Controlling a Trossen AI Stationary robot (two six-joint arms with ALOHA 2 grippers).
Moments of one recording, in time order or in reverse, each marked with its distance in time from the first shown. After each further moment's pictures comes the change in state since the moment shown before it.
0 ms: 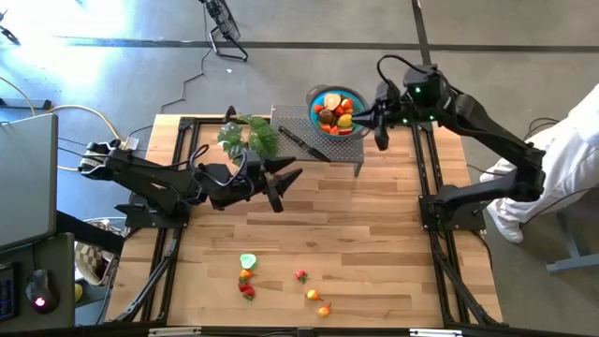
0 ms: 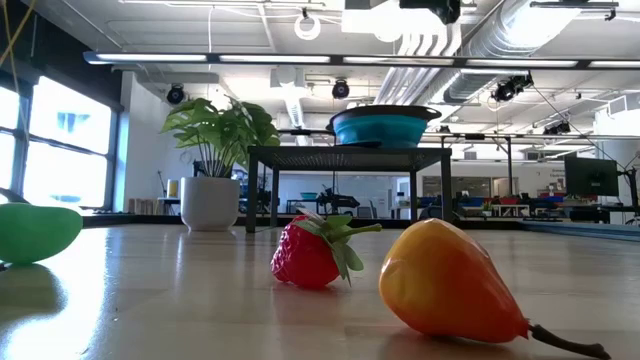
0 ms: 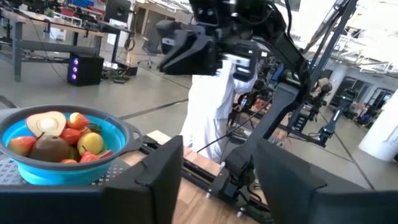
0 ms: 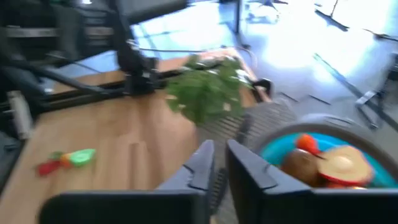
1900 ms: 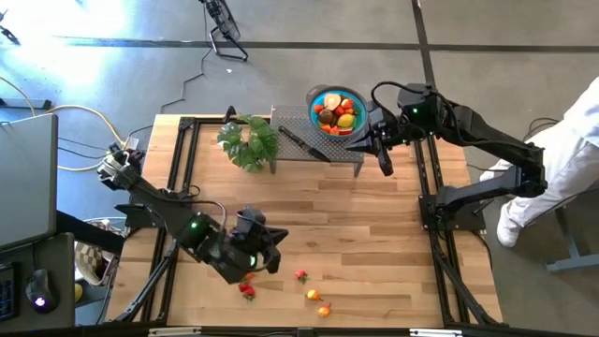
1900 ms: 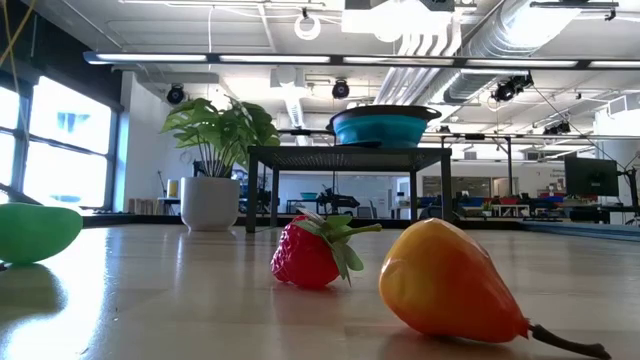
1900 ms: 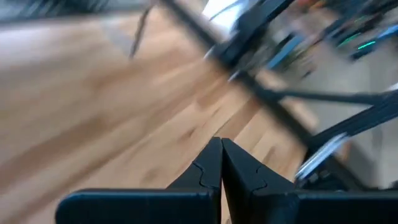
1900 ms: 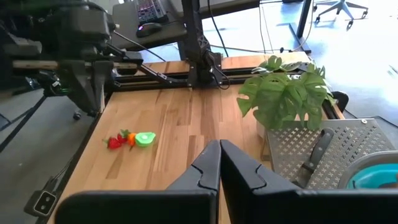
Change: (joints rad) left arm -0.380 0.247 0.367 -0.962 -0.177 -0.924; right arm 0.210 -0.010 0.000 -0.002 -0.057 0.005
